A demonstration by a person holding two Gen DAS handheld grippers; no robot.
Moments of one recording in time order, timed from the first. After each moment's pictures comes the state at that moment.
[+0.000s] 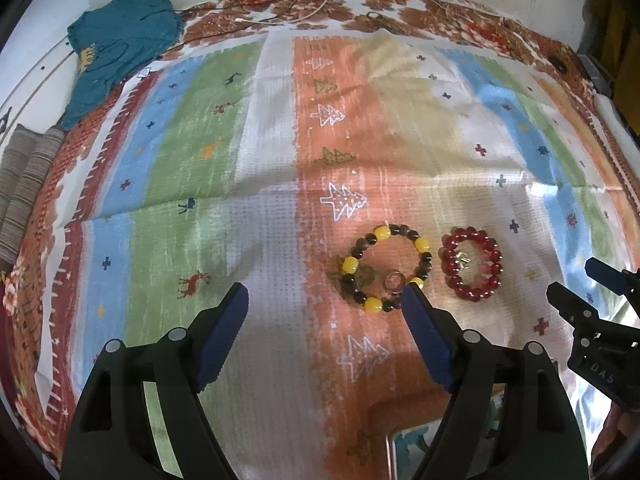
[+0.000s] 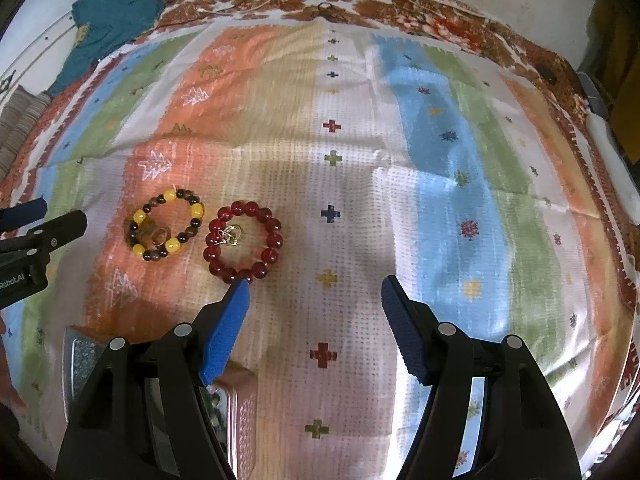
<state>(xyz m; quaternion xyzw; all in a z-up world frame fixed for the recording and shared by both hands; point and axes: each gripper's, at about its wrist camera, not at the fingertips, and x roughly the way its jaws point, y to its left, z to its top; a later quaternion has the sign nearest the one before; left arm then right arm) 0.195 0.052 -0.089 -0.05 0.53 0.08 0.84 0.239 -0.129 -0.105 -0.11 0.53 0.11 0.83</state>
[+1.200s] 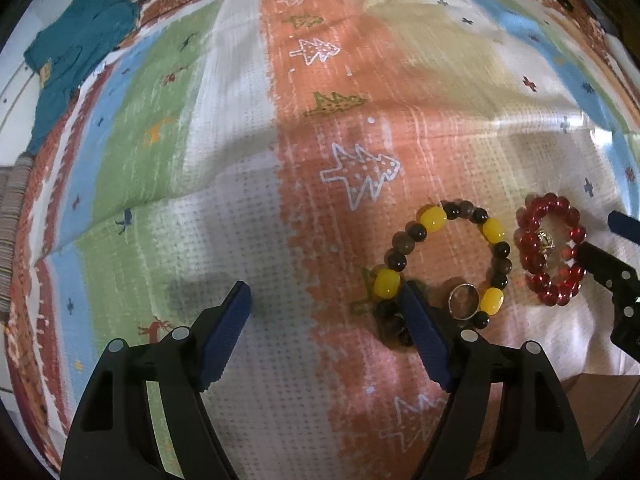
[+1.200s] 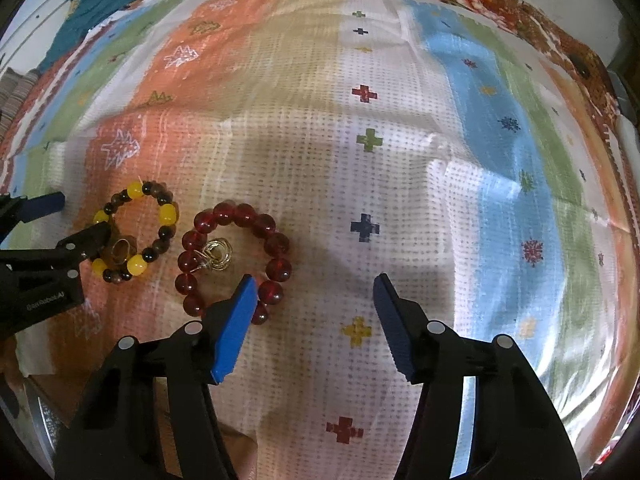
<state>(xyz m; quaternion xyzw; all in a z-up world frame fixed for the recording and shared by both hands) 0.244 0.062 -0.164 0.01 0.59 0.06 0.80 0.280 -0.107 -0.156 -0.13 0.57 0.12 0.80</state>
